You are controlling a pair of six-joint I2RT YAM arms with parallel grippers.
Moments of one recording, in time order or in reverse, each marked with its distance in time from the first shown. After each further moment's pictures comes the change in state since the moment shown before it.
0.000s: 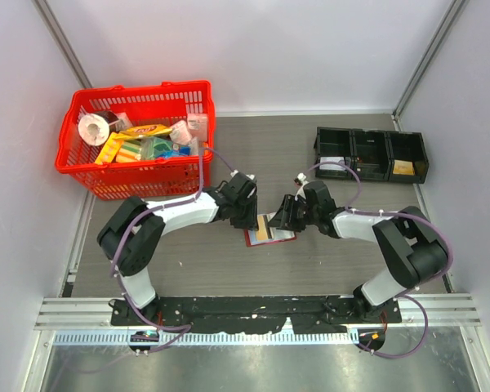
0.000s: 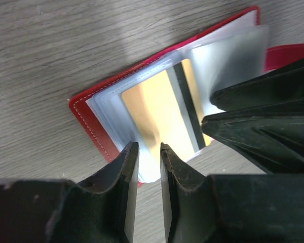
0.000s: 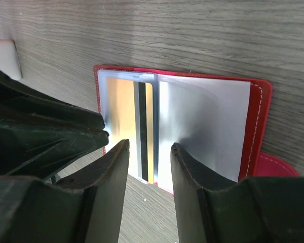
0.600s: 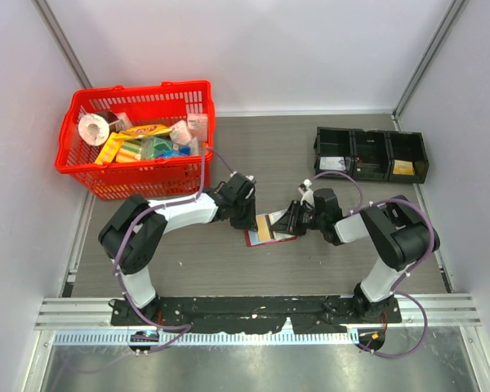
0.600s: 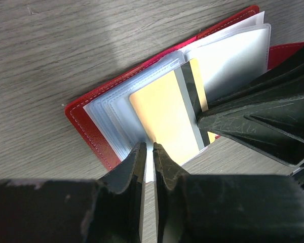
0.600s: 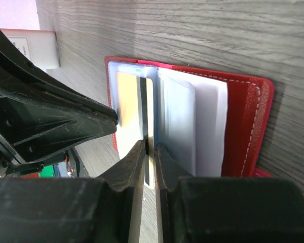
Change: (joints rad) left arm 0.019 0.024 -0.032 0.055 0.042 -0.008; right arm -0.094 0.140 -0.136 0.384 -0.233 0.080
